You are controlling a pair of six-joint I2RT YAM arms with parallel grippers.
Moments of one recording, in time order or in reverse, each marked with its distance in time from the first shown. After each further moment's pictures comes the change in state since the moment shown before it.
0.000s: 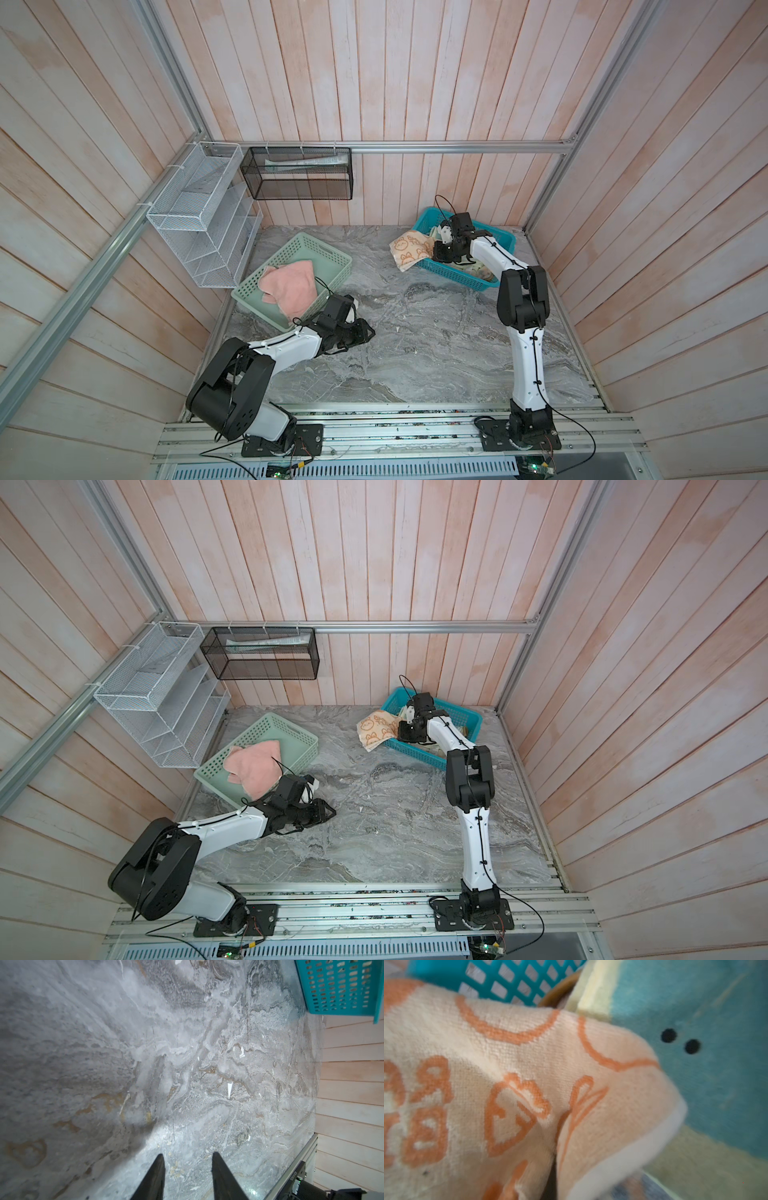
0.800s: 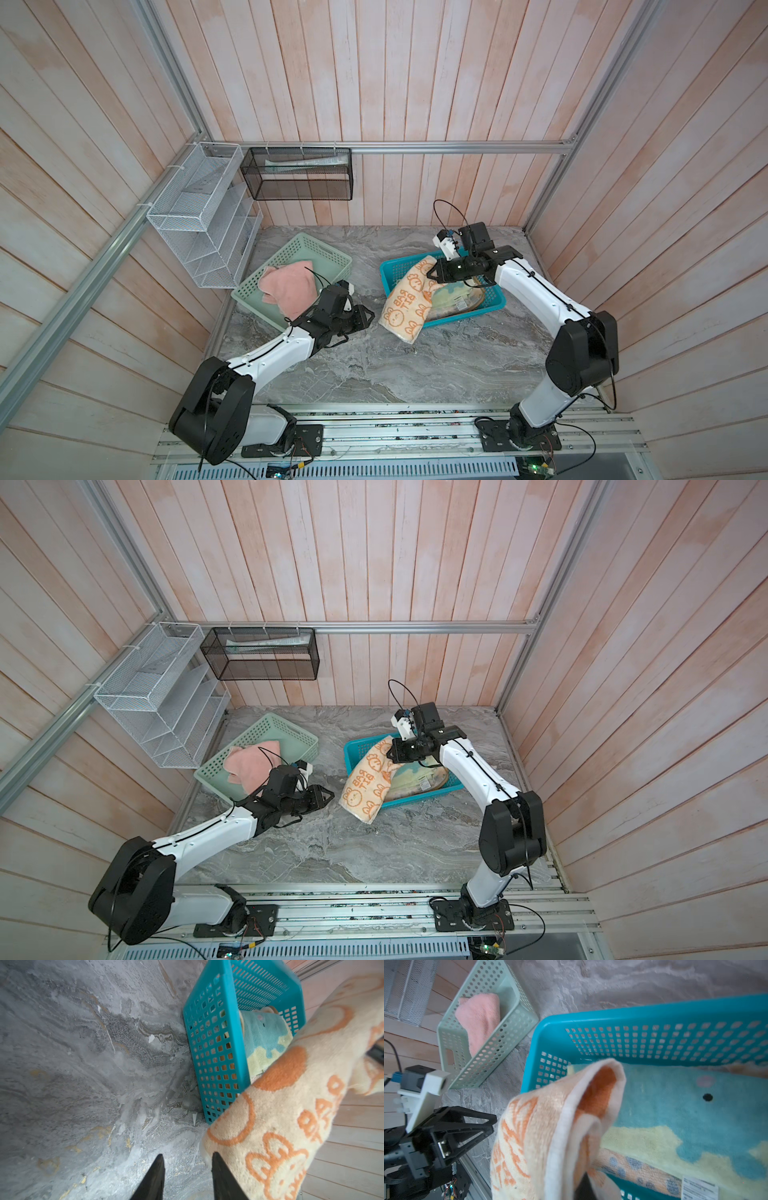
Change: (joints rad) left arm 0.002 -0.141 0.050 -0.006 -0.091 -0.050; right arm 0.129 -0.619 -0.440 -0.043 -0.122 -0.029
